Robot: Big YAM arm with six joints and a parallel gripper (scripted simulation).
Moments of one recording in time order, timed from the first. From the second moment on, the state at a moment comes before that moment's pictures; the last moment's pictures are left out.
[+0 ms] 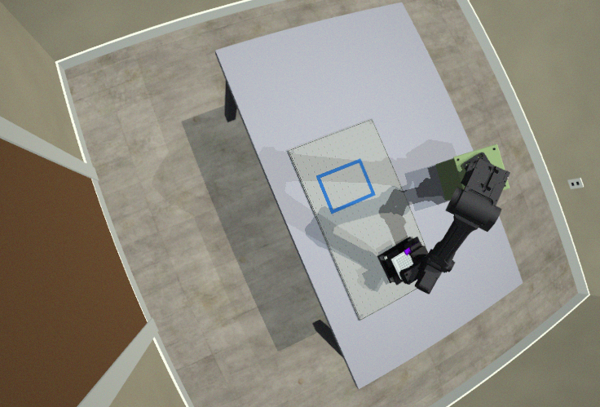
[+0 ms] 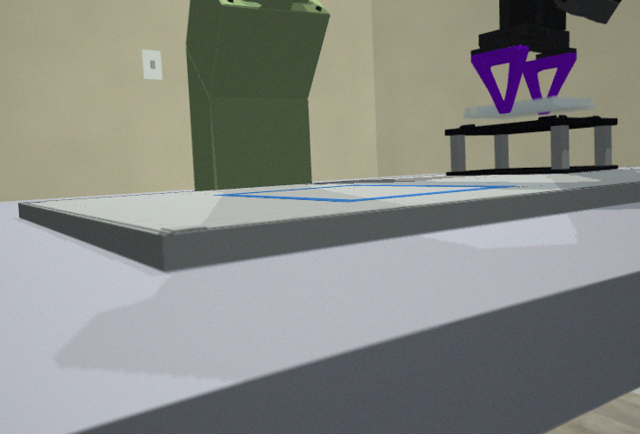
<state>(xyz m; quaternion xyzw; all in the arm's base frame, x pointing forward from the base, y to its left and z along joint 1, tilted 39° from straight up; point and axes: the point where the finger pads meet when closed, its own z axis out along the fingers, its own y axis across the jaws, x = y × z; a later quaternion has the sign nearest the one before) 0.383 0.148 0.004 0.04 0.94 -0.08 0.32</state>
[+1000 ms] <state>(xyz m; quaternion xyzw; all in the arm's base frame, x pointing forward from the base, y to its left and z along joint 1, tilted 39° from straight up) 0.384 0.147 0.000 0.03 0.94 -0.08 0.32</state>
